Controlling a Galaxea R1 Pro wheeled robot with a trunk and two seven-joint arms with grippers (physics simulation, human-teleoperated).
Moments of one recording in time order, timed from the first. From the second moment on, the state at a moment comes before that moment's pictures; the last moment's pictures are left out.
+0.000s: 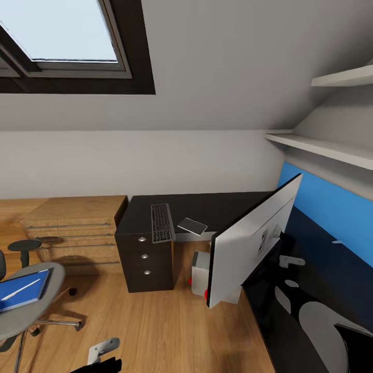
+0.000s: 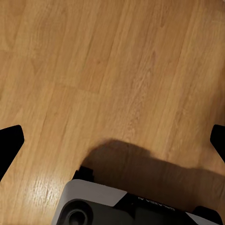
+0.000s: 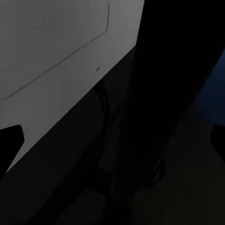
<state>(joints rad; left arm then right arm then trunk) -0.07 -0.10 0.22 -1.12 0.11 0.63 0.16 -0.85 -0.14 -0.27 -0.14 0.15 -0.28 -0.17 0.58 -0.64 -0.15</state>
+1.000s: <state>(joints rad) -0.07 -0.10 0.22 -1.10 0.11 0.63 0.16 -0.85 -0.18 -0.27 -0.14 0.15 -0.28 -0.19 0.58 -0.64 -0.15</state>
